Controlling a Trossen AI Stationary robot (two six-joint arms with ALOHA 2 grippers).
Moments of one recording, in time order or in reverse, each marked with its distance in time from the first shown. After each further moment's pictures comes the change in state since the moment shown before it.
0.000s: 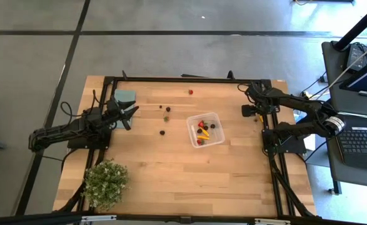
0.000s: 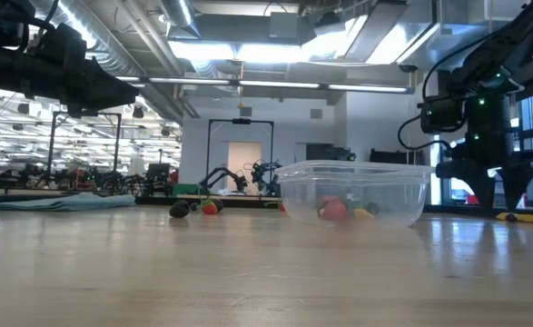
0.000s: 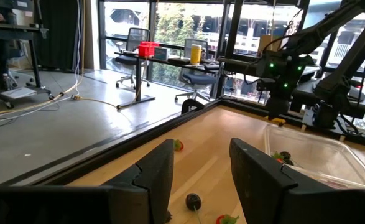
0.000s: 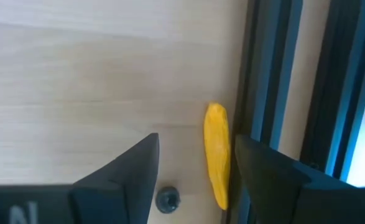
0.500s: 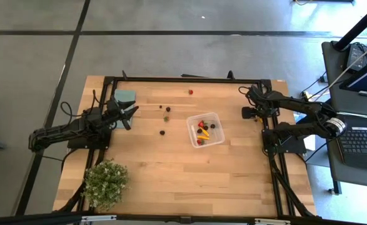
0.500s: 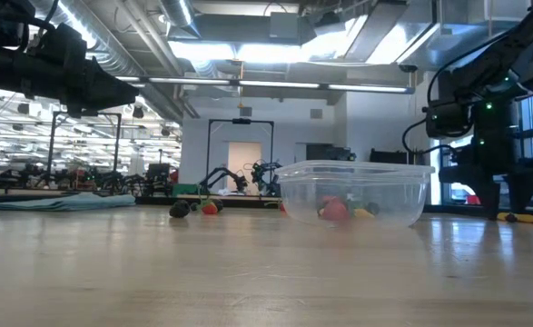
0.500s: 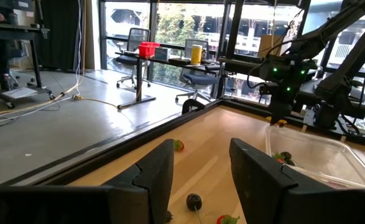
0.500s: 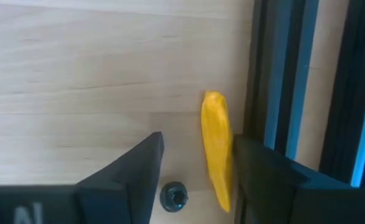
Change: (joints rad) left arm 0.000 0.000 0.000 0.000 -0.003 0.000; right arm 0.000 -0.004 -0.075 0.032 -0.037 0.056
